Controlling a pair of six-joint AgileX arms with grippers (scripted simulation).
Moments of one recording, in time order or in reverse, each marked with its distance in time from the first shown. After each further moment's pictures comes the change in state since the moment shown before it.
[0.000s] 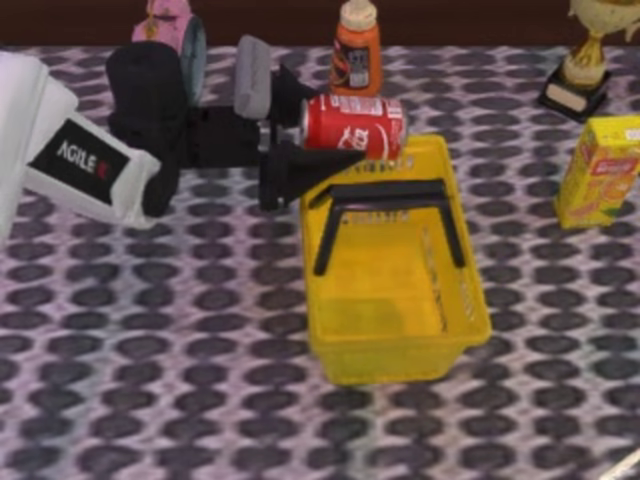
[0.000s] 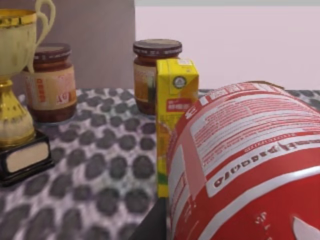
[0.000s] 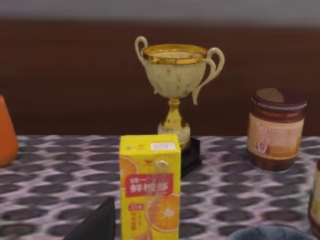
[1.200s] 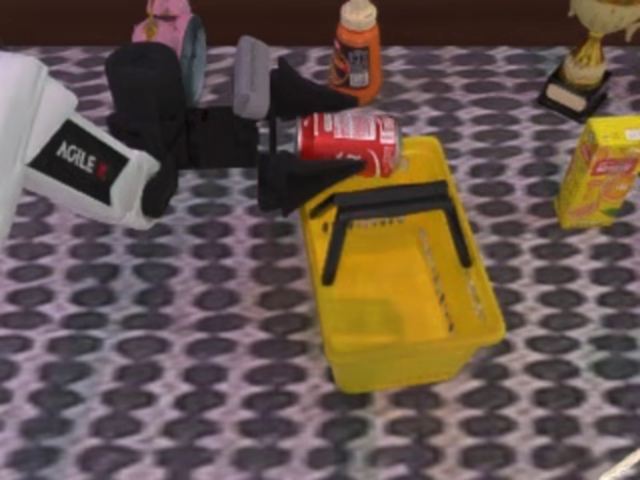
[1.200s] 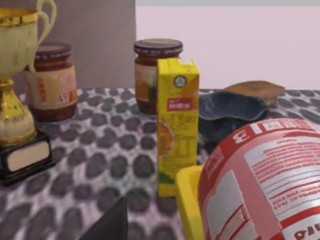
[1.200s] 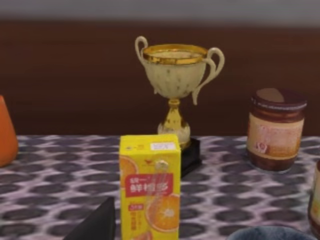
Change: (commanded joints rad) left arm 0.000 0.000 0.000 0.000 0.000 0.000; right arm 0.000 0.000 0.000 0.000 0.000 0.000
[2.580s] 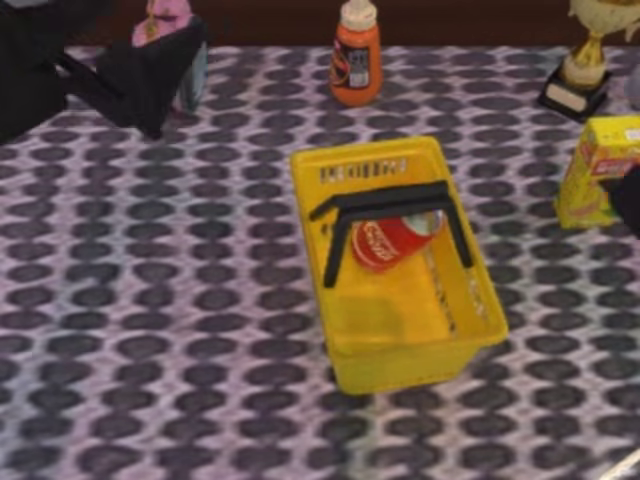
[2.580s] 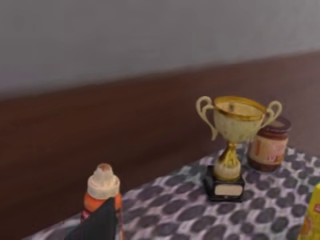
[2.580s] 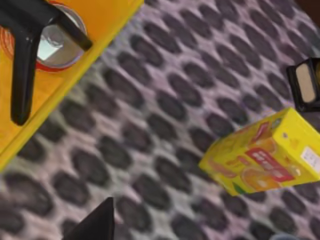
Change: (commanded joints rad) left arm 0.161 -1.031 -0.543 -0.486 -0.589 -0.110; right arm 0.326 1.136 1.108 -0.754 0.003 -0.533
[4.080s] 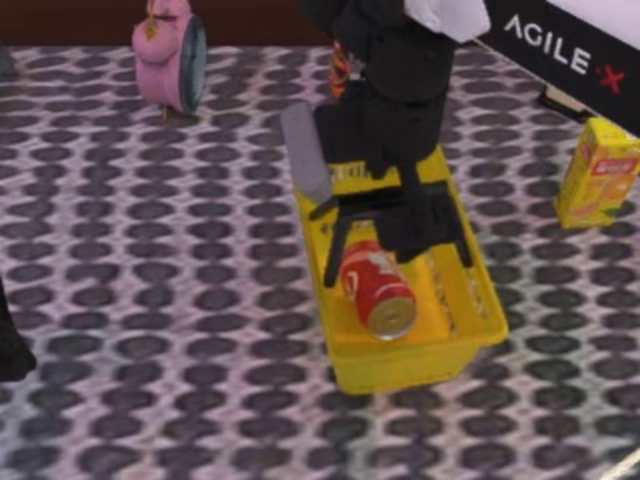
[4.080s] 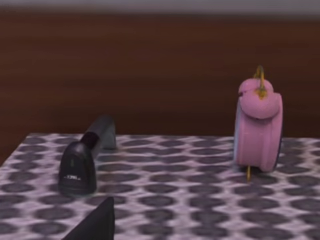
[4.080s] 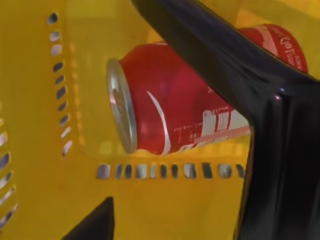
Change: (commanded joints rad) left arm 0.148 -1.339 -0.761 -0.543 -0.692 0.071; right arm 0.326 1.144 1.112 -0.756 0.001 -0.539
